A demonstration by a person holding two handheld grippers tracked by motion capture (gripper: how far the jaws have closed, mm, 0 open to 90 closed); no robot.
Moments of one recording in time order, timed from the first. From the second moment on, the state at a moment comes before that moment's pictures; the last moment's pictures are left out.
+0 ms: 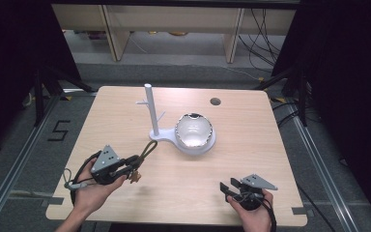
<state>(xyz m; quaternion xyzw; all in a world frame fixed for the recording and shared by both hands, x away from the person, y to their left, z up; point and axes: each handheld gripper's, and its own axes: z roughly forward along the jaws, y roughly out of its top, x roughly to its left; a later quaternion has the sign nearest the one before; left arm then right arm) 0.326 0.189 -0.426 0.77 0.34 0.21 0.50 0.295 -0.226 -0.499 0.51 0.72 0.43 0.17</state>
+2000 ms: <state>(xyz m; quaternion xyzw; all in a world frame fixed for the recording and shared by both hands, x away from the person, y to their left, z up) 0.343 0.234 -0.408 0.69 0.40 0.27 0.54 0.293 -0.226 -0.498 0.53 0.71 0.43 0.17</state>
